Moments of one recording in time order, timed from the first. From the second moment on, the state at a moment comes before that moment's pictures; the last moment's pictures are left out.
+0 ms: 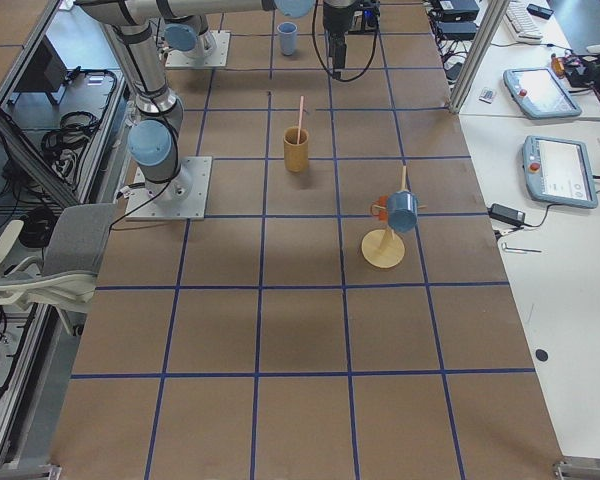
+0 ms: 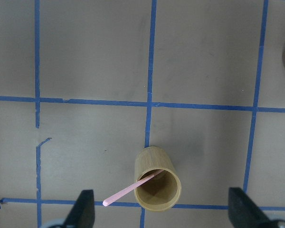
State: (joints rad) left arm -1.61 -1.59 -1.50 -1.50 1.57 -0.05; right arm 1.58 -1.51 1.44 -1.52 -1.59 -0.05
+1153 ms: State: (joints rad) left arm -1.61 -1.59 -1.51 -1.50 1.57 -0.05; right arm 1.50 -1.50 1.48 -1.45 -1.59 0.28
